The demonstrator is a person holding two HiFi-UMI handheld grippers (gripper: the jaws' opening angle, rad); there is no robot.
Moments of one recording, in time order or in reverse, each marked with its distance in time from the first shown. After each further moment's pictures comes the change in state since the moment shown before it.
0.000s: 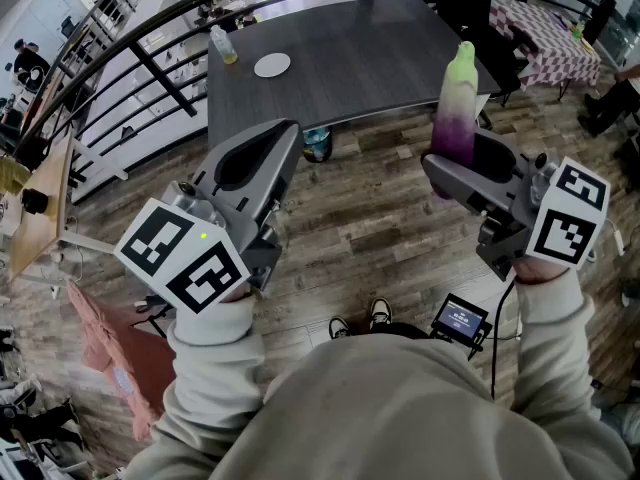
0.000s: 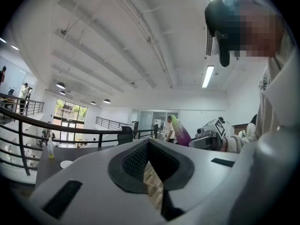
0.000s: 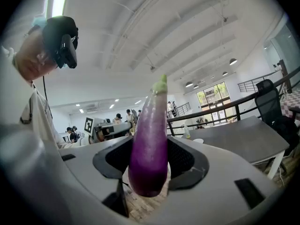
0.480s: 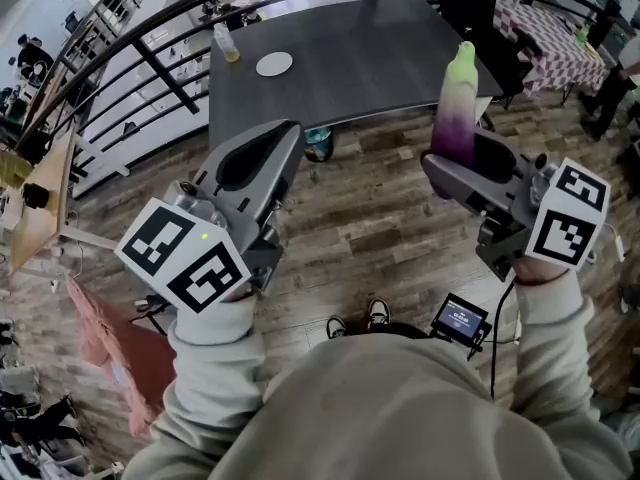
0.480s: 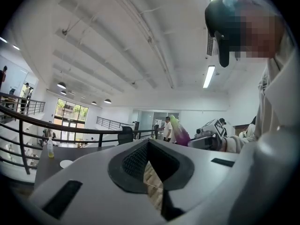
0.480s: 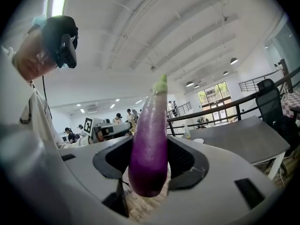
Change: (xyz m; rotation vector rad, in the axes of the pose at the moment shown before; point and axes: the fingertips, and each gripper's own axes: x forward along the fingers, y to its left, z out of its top) left arm 0.004 -0.006 -0.003 -0.007 -0.001 0.008; right arm -0.003 -0.004 -0.001 0.002 0.006 0.009
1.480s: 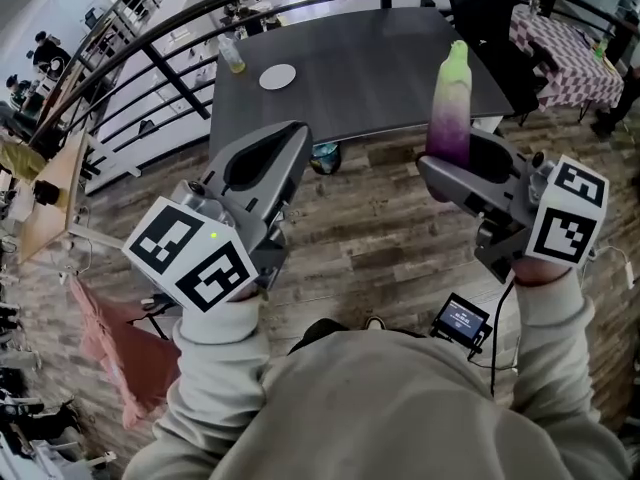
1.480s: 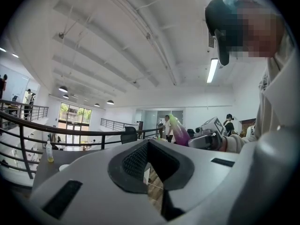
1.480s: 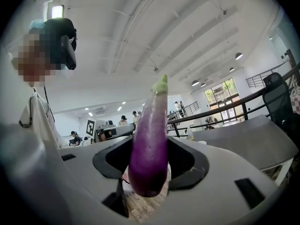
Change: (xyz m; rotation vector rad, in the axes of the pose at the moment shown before) left arm 0.084 0.000 -0.002 0.042 0.008 0.055; right arm -0.009 -0.075 0.022 0.018 -0.013 0.105
